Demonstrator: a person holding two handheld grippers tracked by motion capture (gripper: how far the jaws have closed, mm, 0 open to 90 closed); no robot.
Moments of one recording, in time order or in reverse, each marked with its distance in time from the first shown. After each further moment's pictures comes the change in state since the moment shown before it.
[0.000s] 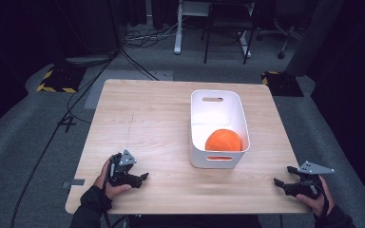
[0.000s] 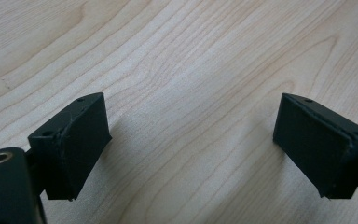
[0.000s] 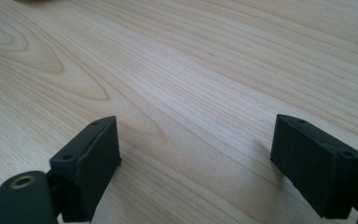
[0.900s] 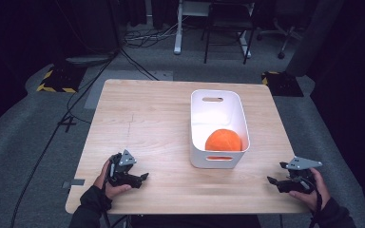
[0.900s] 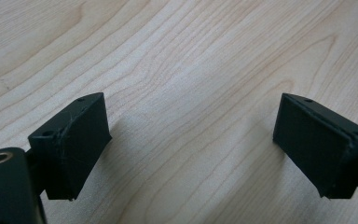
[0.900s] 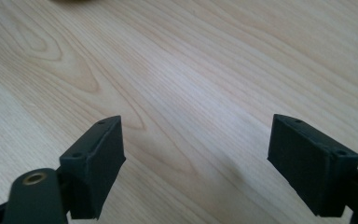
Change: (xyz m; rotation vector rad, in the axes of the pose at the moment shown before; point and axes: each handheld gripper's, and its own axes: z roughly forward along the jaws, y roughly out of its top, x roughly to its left) left arm 0.001 0.000 -0.001 0.004 -0.002 0.010; right arm 0.023 0.035 0.004 0.083 -0.004 -0.143
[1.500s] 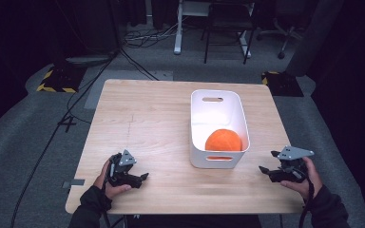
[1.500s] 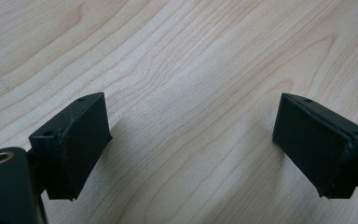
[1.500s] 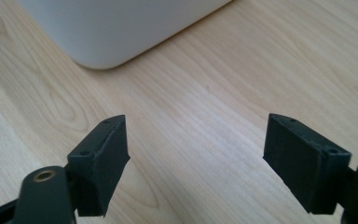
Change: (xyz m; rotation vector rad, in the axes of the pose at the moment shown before) left arm 0.000 0.000 0.000 -0.007 0.003 -0.001; right arm 0.011 0.051 0.000 -0.038 0.011 -0.100
